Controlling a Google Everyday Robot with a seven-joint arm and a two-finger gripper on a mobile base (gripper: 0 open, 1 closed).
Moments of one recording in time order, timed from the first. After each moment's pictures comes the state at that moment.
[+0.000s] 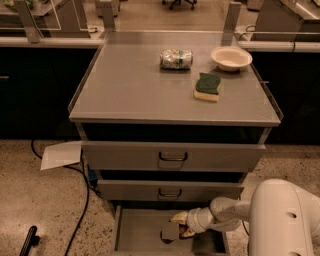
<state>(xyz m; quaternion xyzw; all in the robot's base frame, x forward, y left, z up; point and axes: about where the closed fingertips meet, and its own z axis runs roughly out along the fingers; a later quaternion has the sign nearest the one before) 0.513 -0.094 0.211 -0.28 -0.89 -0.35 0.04</state>
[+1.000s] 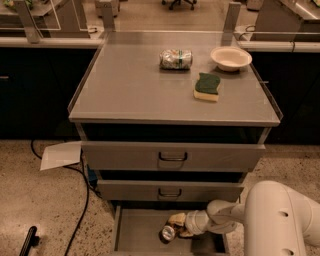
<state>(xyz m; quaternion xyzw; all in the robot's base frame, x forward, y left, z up) 0.514 -0.095 0.182 -0.25 -0.91 -0.34 0.02</state>
